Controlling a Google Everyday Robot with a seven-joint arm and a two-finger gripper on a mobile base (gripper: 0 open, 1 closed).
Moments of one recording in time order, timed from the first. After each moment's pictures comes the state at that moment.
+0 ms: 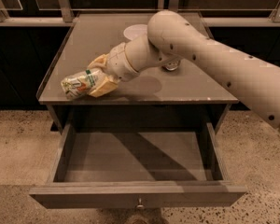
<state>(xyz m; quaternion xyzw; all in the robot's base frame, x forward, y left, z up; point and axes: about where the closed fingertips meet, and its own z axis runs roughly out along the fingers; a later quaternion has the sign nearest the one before) 0.604 0.115 0.859 -0.71 0.52 0.21 0.42</state>
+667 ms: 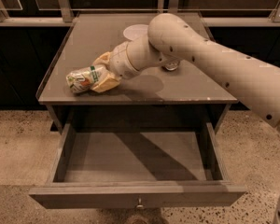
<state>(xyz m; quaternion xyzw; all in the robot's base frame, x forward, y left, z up) 0.634 0.112 0.851 -0.68 0.55 0.19 0.44</state>
